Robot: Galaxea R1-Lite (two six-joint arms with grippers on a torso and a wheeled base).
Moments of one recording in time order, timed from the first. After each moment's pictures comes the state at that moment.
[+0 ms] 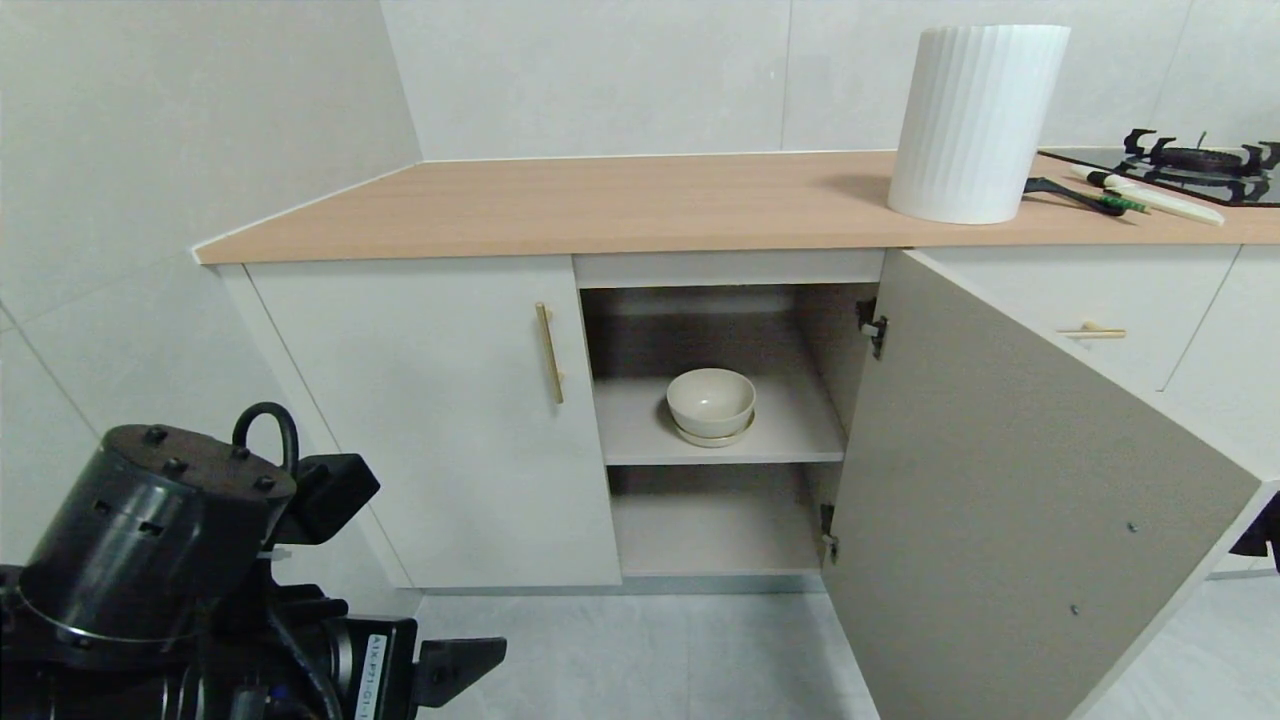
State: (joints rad) left arm -0.65 1.31 -0.72 0.27 0.16 -0.49; right arm -0.18 1.31 -0.81 0.29 0.07 -0.08
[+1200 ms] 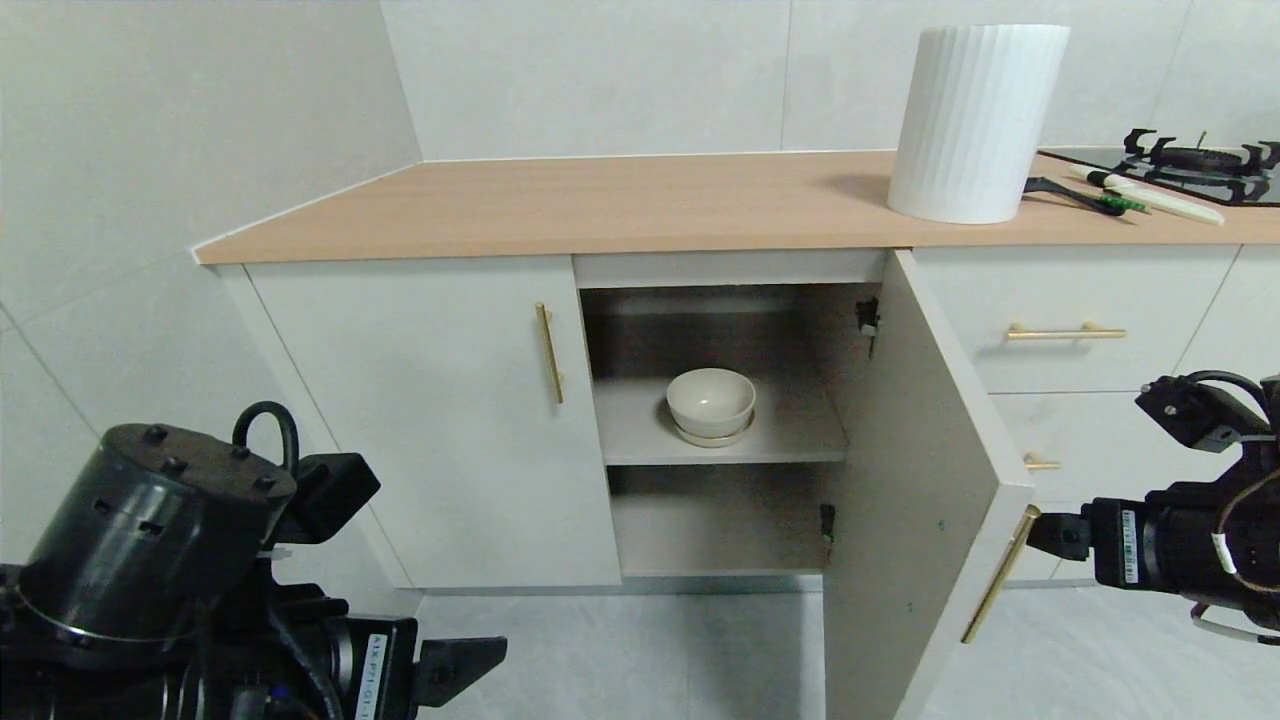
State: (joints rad) left arm -0.65 1.31 -0.72 0.27 0.16 -0.49; right arm 0.29 1.35 -0.62 -0.12 0.07 0.30
